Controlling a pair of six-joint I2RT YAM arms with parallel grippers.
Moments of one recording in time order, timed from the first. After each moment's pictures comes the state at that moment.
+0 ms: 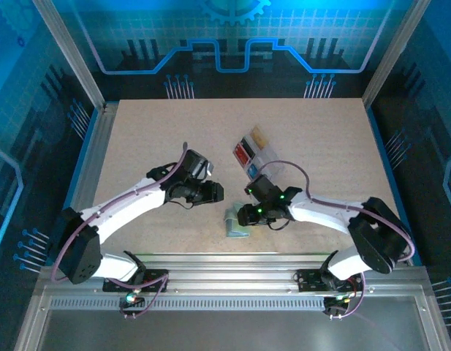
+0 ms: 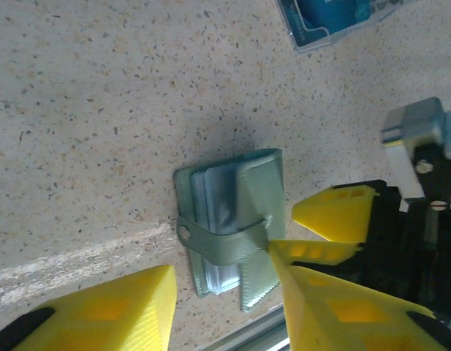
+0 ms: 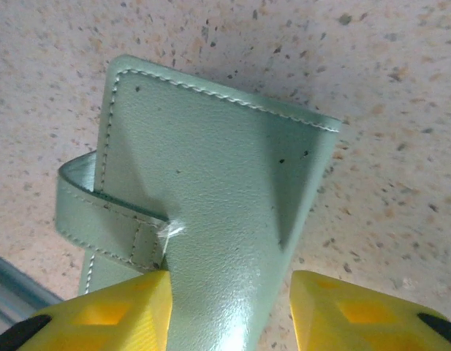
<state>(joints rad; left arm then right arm) -0.61 1.40 0.98 -0.63 0.30 -0.73 0.80 1.50 0.78 -0.43 -0.20 0.65</state>
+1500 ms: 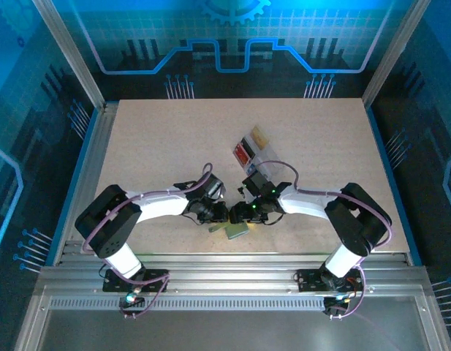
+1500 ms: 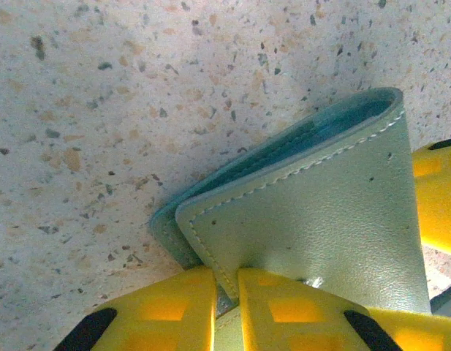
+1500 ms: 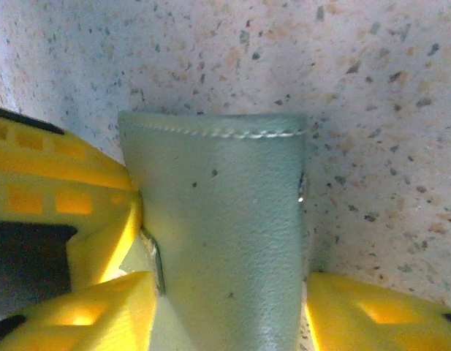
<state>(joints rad) -0.71 1.65 0.80 -0.32 0.32 -0.74 0.74 1.65 0.82 -0.33 -0.41 0.65</state>
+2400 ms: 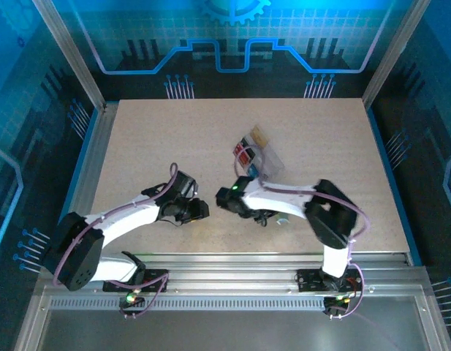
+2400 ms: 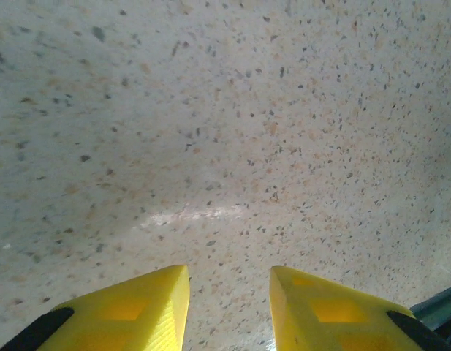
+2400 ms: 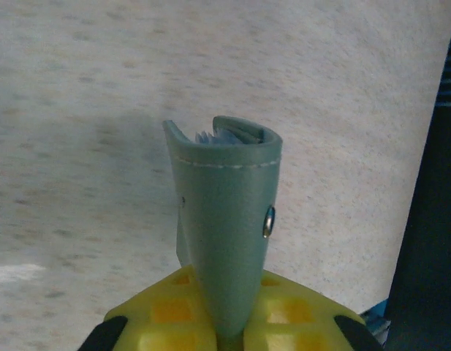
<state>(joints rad) -0.53 1.31 0.64 -0.44 0.28 -0.80 1.02 1.90 1.29 -1.35 0.67 0.84</state>
